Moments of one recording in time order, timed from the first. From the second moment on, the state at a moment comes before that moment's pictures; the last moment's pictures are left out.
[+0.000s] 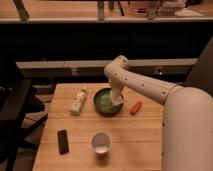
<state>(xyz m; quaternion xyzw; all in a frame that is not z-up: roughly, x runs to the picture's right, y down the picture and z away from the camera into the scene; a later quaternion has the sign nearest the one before) 0.080 -0.003 0.898 -0.19 -0.06 -0.46 0.86</state>
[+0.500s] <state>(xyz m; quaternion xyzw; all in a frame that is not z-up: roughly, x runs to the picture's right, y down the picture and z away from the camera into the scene) 0.079 -0.006 0.899 -0.19 -0.07 -0.47 0.86</state>
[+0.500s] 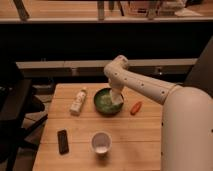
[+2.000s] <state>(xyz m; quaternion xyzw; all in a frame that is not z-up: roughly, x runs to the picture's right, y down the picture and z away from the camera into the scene) 0.076 -0.012 0.904 -0.18 -0.07 -0.49 0.85</state>
